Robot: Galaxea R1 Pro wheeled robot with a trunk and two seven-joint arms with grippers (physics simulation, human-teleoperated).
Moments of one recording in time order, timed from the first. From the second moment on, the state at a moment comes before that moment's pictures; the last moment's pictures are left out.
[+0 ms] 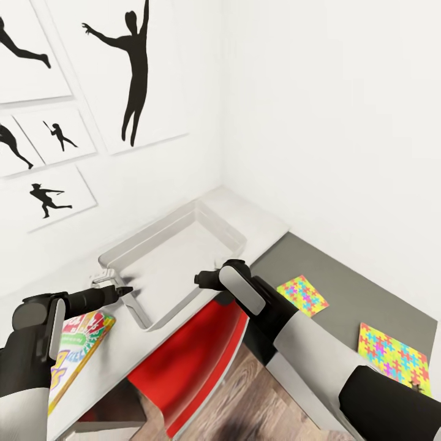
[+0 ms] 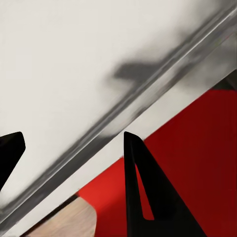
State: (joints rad) left arm -0.58 0.12 0.39 -1.39 -0.09 1.03 -0.56; right arm -0.99 0.17 0.73 -0.93 -1.18 0.68 -0.72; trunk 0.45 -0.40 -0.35
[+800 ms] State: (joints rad) left arm -0.58 0.12 0.39 -1.39 -0.09 1.03 -0.56; right arm -0.99 0.17 0.73 -0.93 -1.18 0.68 -0.72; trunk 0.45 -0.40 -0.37
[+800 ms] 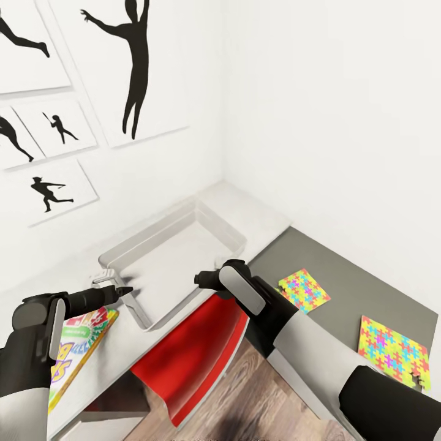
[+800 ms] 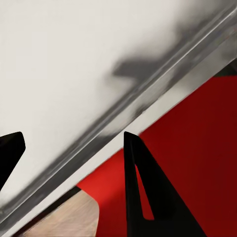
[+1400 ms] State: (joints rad) left arm -0.58 0.12 0.39 -1.40 -0.08 1.03 -0.56; right arm -0.99 0.17 0.73 -0.93 -1.18 0.68 -0.72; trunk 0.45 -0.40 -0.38
